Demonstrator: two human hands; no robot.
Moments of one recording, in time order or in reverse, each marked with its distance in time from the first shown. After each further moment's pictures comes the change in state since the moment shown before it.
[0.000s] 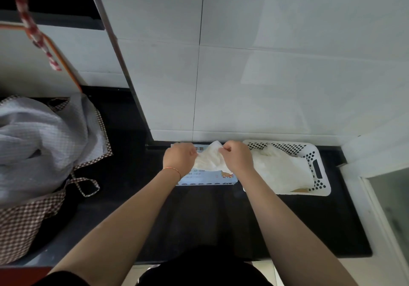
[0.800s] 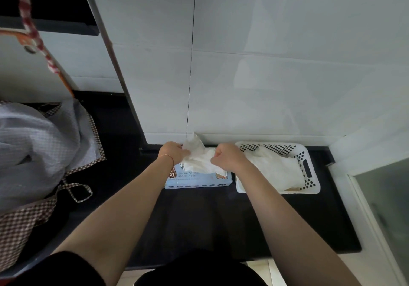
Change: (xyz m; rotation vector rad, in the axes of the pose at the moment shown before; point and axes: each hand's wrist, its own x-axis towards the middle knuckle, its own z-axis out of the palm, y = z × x) left_hand 0.021 0.002 -0.016 -0.410 -0.207 -0.321; right_hand -0.009 -0.024 -0.027 -0.158 -0.292 -0.001
